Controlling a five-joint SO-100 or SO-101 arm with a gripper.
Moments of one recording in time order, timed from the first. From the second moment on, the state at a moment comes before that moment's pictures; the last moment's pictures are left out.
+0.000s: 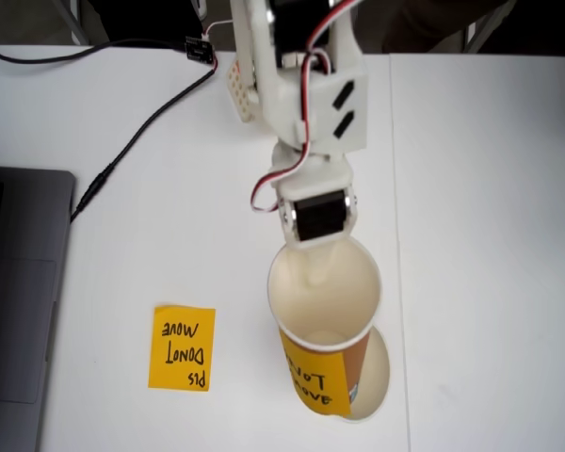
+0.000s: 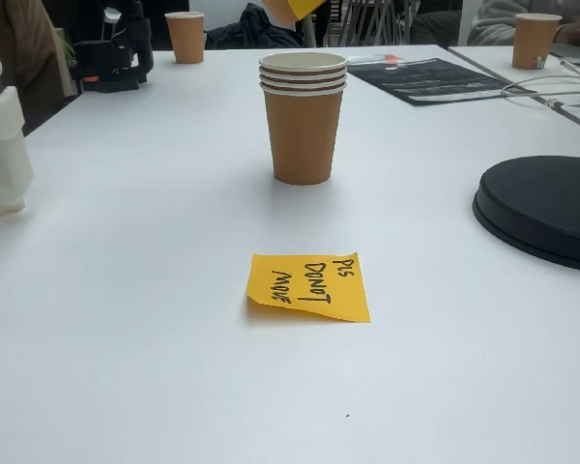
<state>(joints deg) -14.7 112.1 79.2 82.0 1.4</state>
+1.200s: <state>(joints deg) -23.4 104.2 73.0 82.0 1.4</state>
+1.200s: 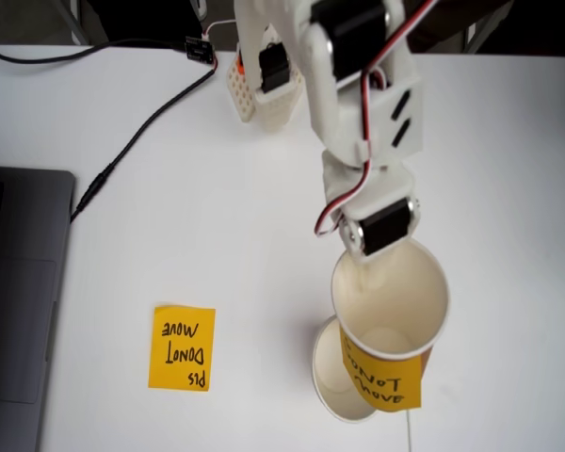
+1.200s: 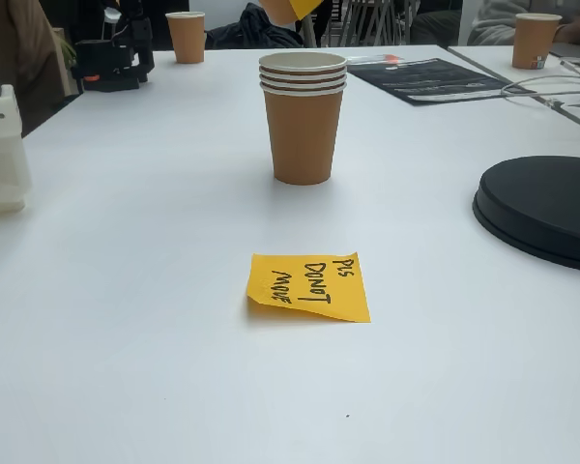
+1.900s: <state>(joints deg) -18.7 102.7 73.3 82.0 1.8</state>
